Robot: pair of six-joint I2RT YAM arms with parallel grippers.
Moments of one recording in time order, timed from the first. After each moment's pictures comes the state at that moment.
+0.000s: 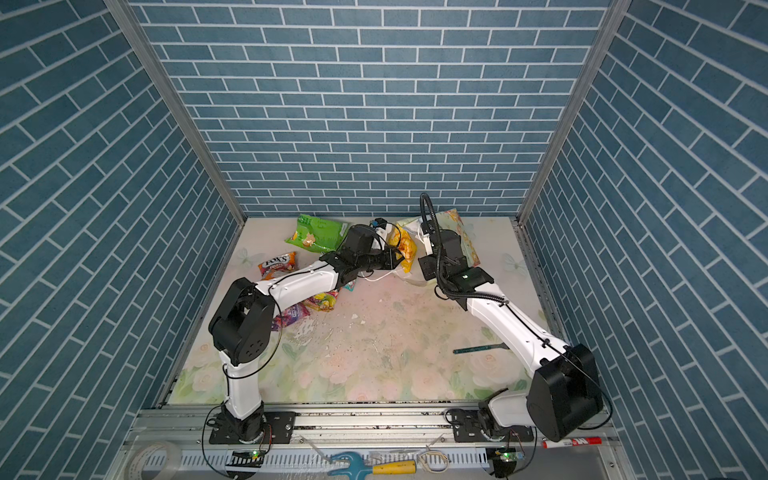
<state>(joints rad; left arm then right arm) -0.65 1.95 1.46 0.02 0.30 -0.59 0.52 1.36 1.10 -0.32 0.23 -0.07</state>
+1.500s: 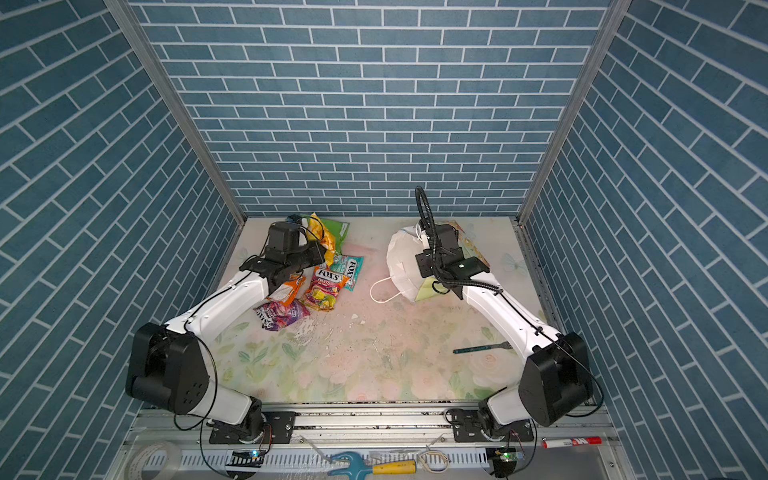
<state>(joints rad) -0.28 1.51 1.13 -0.26 0.06 -0.51 0.52 1.44 1.22 -0.45 0.16 0.00</state>
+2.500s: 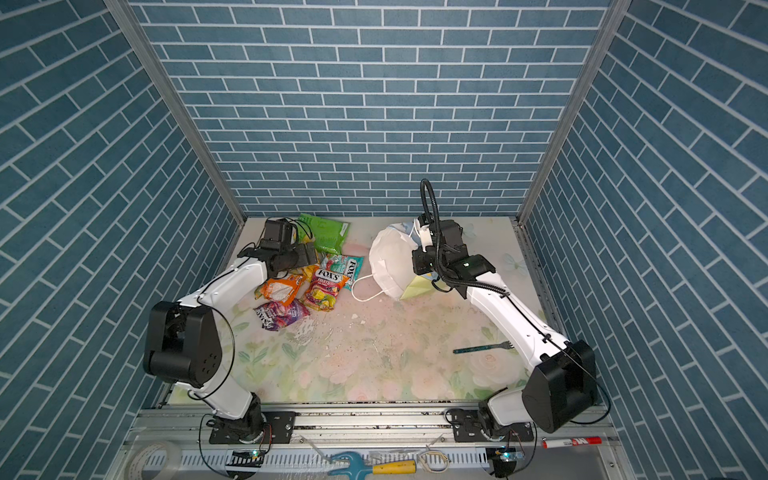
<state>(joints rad) -0.17 1.63 1.23 -0.40 -0.08 -0.38 0.52 1.40 1.26 -0.48 -0.04 0.13</state>
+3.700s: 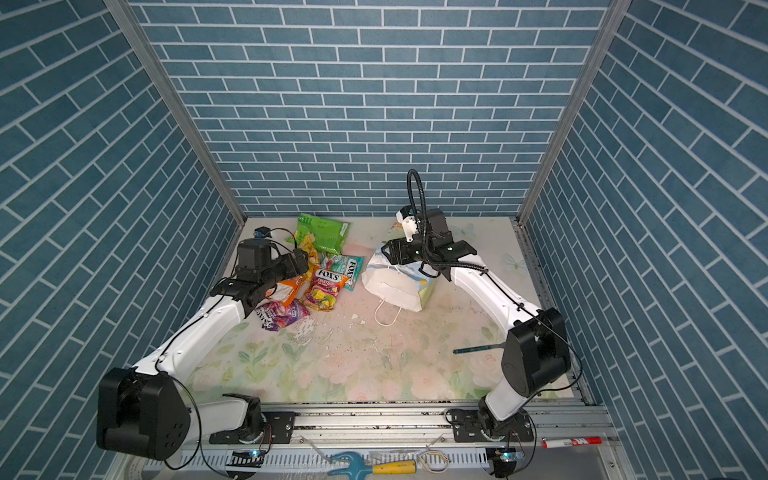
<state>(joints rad) -0.17 1.27 0.91 -0.21 -0.02 -0.43 0.52 1.59 1.40 -0.42 -0.32 0.20</state>
